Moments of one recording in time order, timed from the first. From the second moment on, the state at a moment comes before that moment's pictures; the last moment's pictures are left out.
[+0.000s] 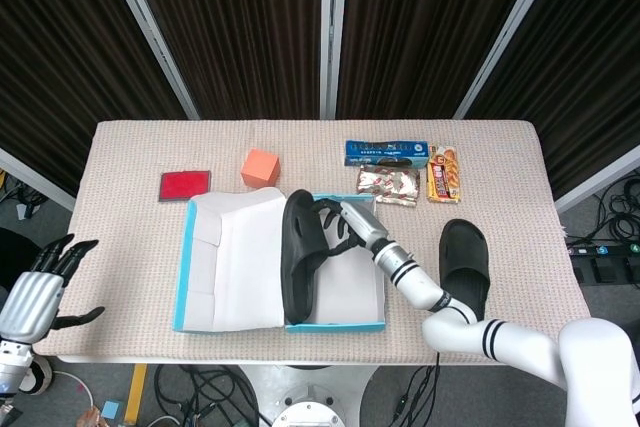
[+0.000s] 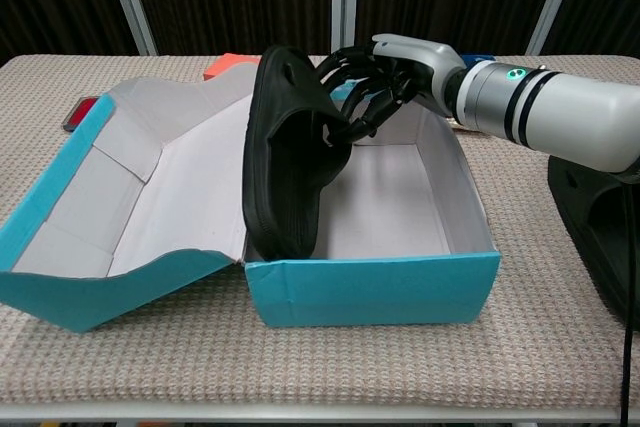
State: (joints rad) left arm -0.13 -1.13 0.03 -1.48 1.63 1.48 -0.24; right arm 0.88 -1.69 0.29 -1.26 -1.18 0.68 0.50
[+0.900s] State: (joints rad) left arm -0.13 -1.14 0.04 -1.46 1.62 1.48 -0.27; right arm 0.90 -1.74 0.25 -1.19 -1.20 0.75 0.24
